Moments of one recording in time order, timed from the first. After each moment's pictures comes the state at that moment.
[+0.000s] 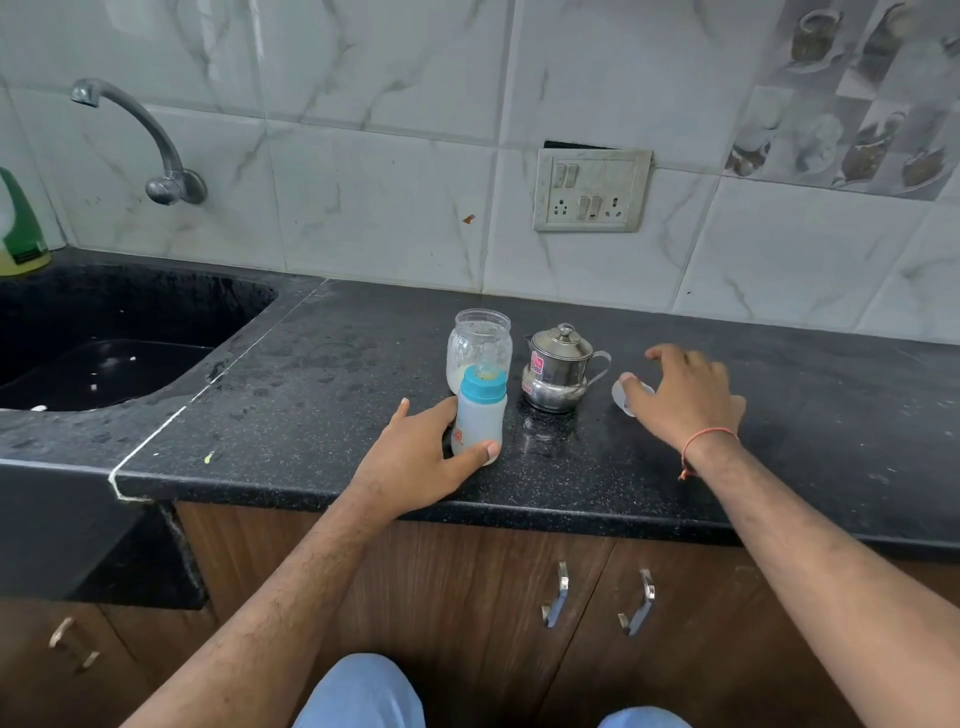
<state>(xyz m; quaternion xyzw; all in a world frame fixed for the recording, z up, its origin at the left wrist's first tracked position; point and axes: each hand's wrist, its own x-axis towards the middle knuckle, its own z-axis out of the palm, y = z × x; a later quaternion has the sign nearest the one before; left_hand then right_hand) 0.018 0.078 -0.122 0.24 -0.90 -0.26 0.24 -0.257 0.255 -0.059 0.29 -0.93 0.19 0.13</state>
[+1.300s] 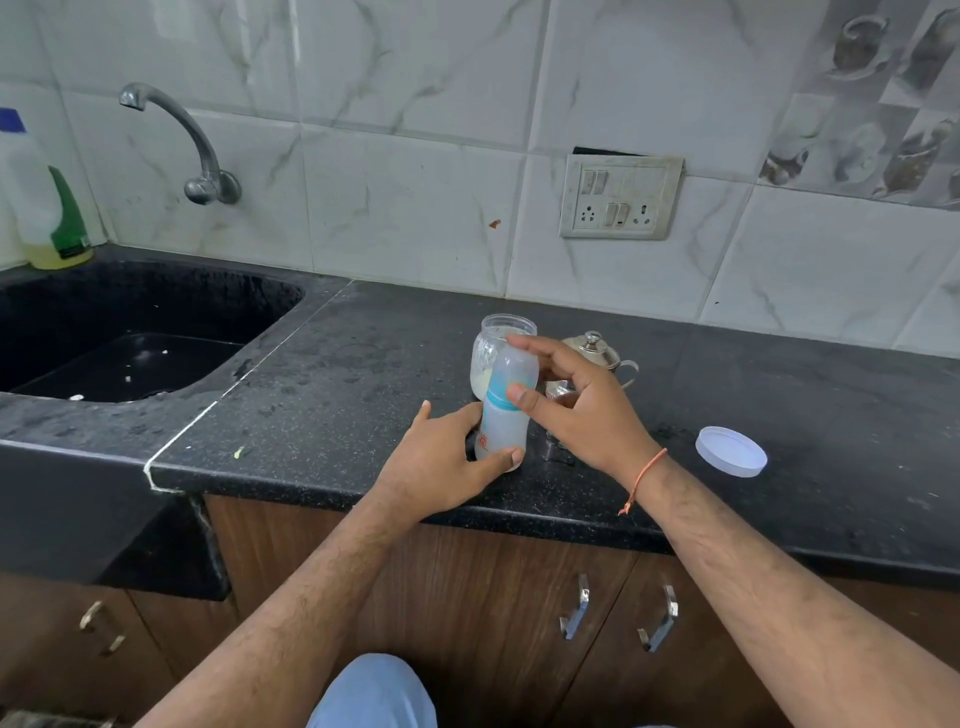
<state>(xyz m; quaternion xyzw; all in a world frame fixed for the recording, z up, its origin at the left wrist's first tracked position) 0.015 0.077 -0.119 0.26 -0.90 -0.25 0.23 -0.142 0.203 -0.051 0.58 -0.65 0.48 -0.06</state>
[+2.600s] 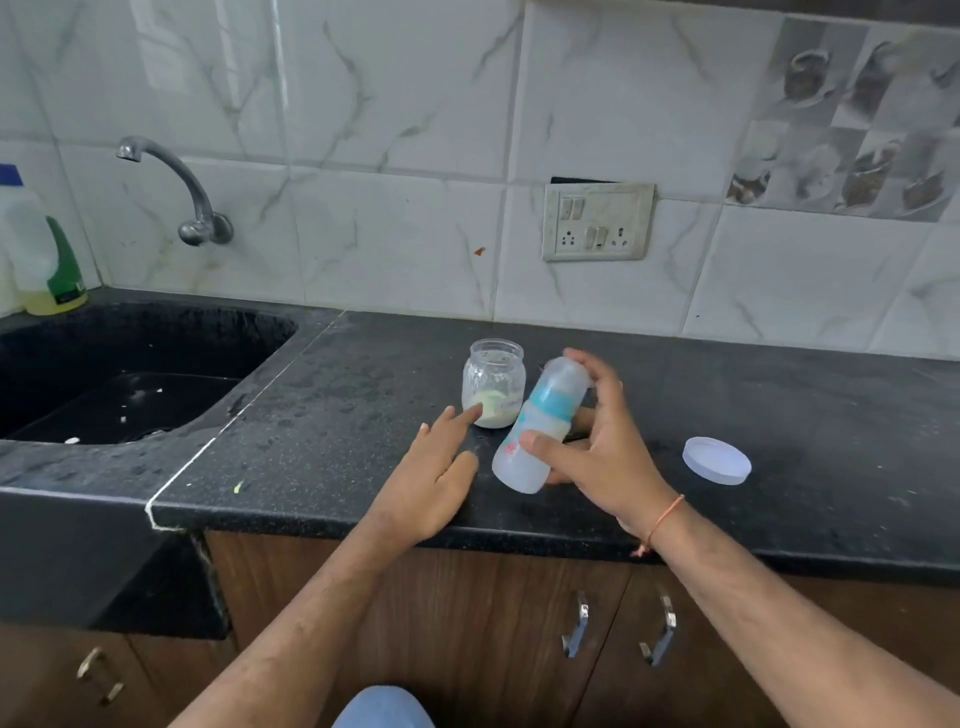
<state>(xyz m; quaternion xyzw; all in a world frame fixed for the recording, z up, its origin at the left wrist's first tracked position) 0.032 0.086 -0.115 0.20 -0.86 -0.37 0.26 -0.132 0.234 -0.056 0.41 -0.59 0.68 -0.16</state>
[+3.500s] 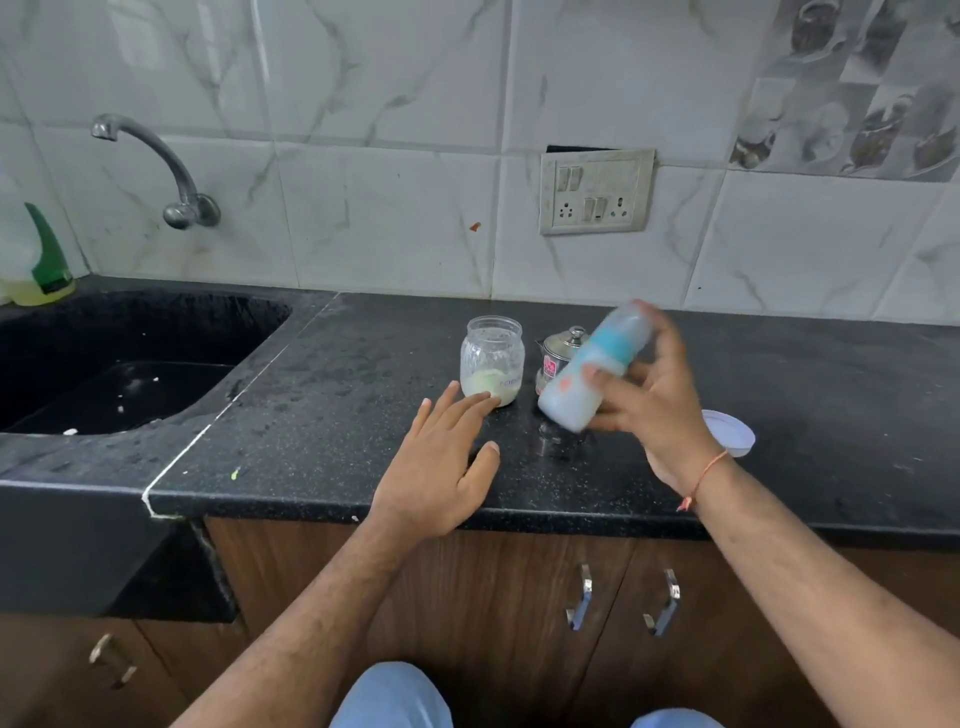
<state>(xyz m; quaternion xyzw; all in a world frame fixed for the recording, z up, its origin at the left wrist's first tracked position) 0.028 0.091 -0.122 0.19 -0.93 -0.19 0.27 -0.170 0.243 -0.041 0.34 -0.55 0.74 -0.17</state>
